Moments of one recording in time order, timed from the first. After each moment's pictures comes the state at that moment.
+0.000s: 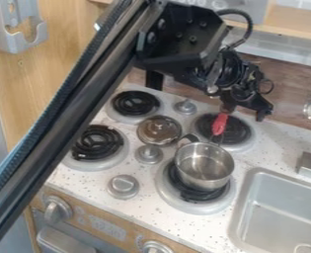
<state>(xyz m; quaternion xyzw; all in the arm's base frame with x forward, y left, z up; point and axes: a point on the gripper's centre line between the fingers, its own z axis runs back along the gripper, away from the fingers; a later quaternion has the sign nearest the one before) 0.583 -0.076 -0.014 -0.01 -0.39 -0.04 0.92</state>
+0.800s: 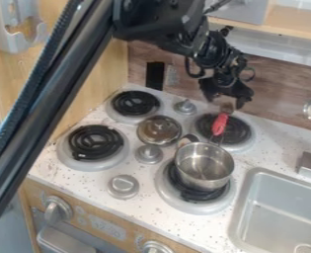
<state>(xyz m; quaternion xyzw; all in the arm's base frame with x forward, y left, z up) 0.575 -0.038 0.013 0.00 -0.38 0.02 0.93</state>
